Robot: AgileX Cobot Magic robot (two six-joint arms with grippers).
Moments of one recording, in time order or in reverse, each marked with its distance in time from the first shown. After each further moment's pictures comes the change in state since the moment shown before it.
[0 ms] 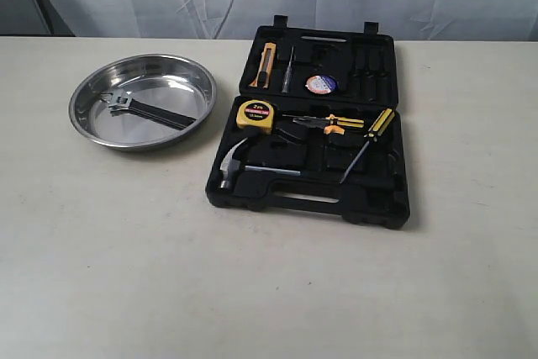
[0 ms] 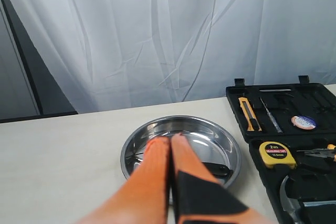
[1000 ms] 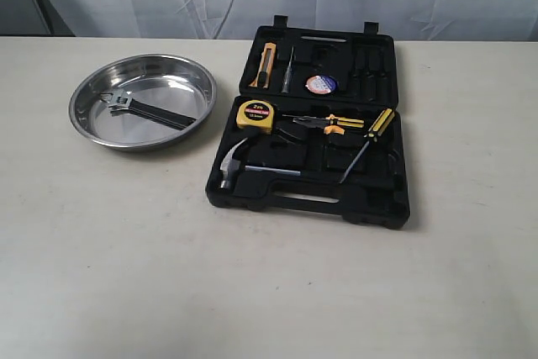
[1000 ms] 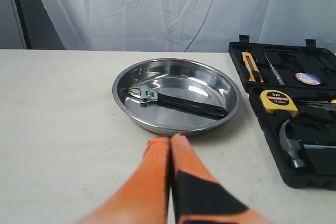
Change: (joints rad) left arm -0.113 -0.207 0.384 0.340 -0.152 -0.455; right arm 0.000 0.000 0.000 0.003 0.000 -0.002
